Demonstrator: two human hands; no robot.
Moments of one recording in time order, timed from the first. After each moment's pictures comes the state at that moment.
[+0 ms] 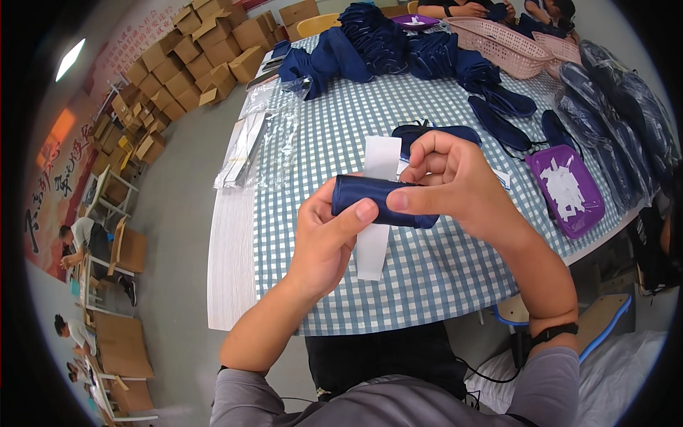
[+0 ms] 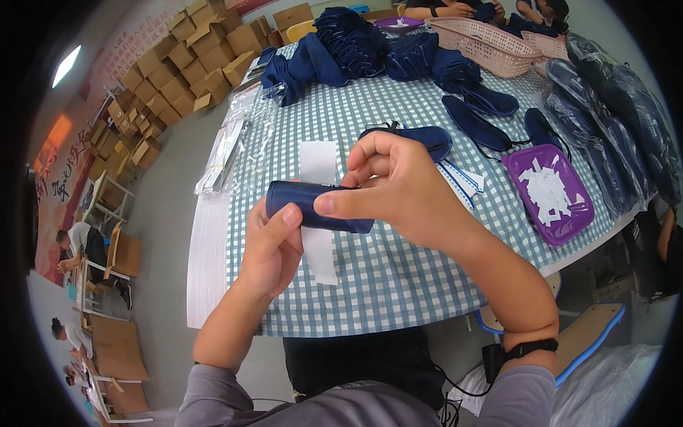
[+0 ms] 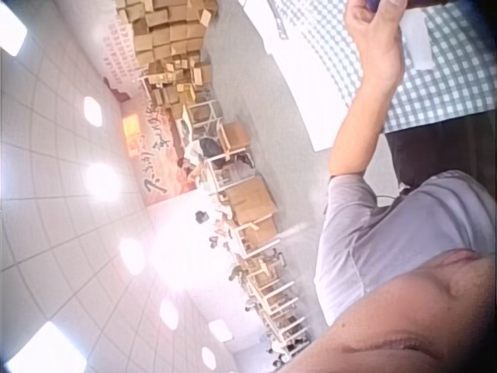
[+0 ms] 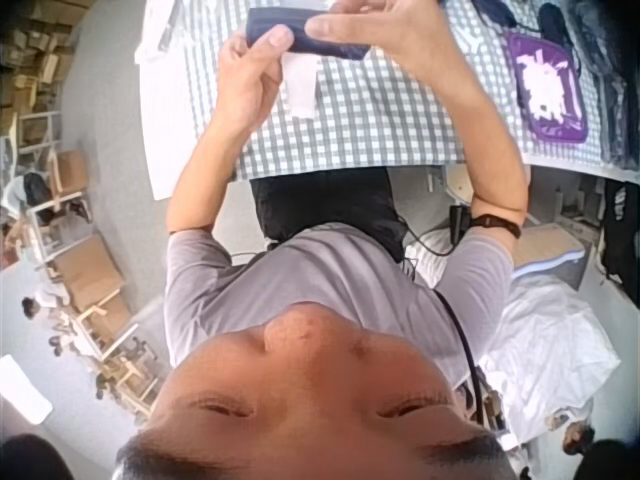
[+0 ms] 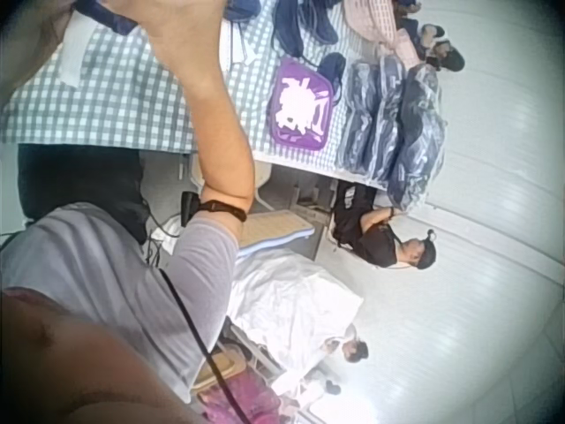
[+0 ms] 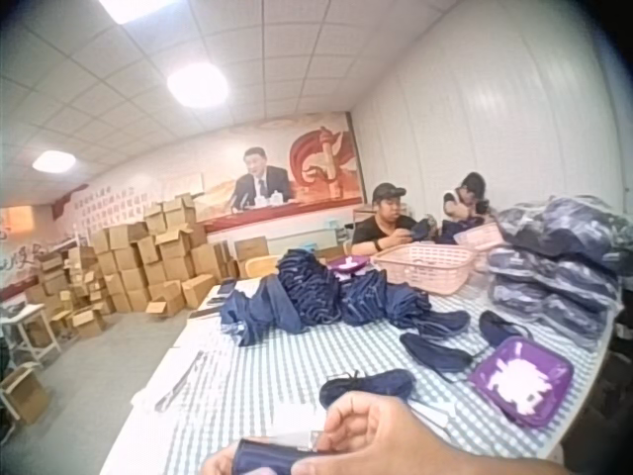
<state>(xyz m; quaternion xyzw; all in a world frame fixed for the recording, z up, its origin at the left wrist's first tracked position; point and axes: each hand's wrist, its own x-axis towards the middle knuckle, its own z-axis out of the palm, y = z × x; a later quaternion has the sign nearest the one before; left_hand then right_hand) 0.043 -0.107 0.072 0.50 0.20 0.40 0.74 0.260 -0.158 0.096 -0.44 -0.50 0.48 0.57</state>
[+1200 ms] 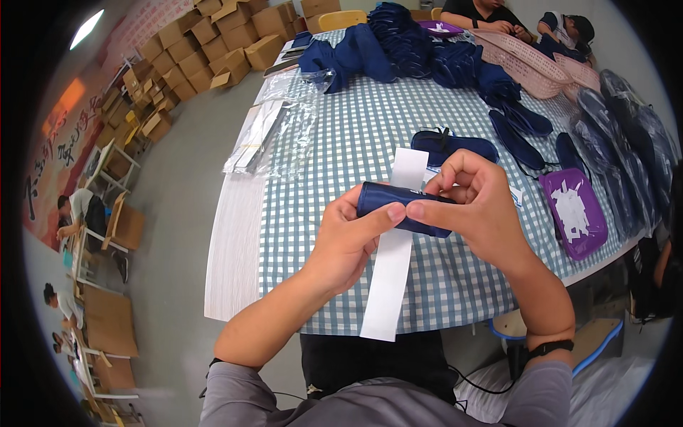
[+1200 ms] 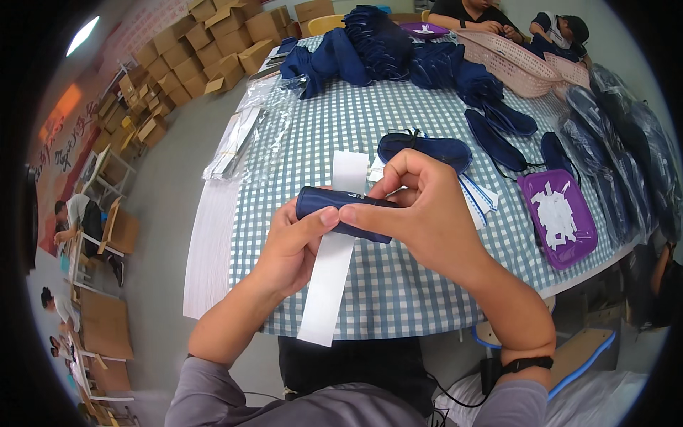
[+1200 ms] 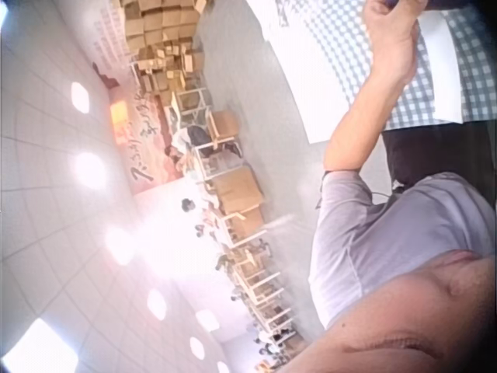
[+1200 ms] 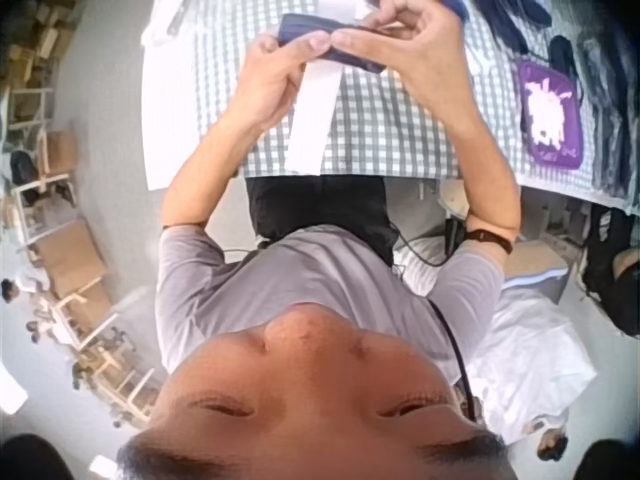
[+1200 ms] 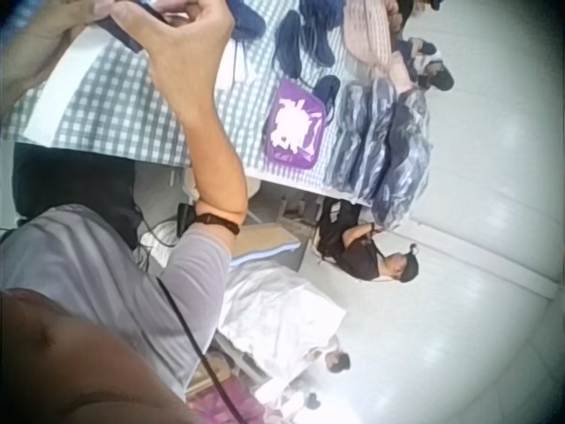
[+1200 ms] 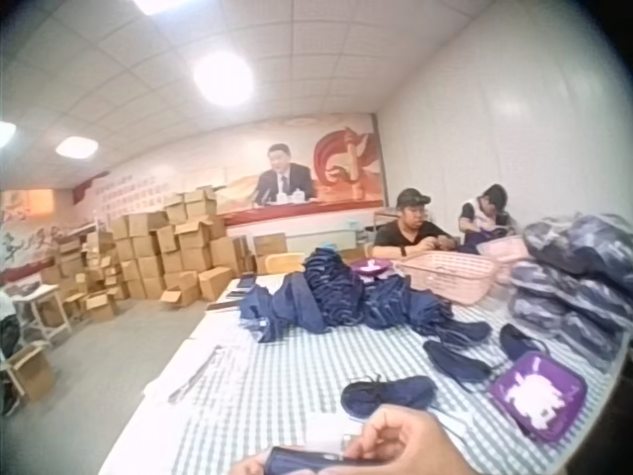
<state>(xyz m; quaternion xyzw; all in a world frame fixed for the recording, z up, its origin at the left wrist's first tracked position) 0.040 -0.101 0.058 0.45 0.23 0.35 0.79 0.247 -0.162 0.087 -0.46 -0.53 0.41 0.58</state>
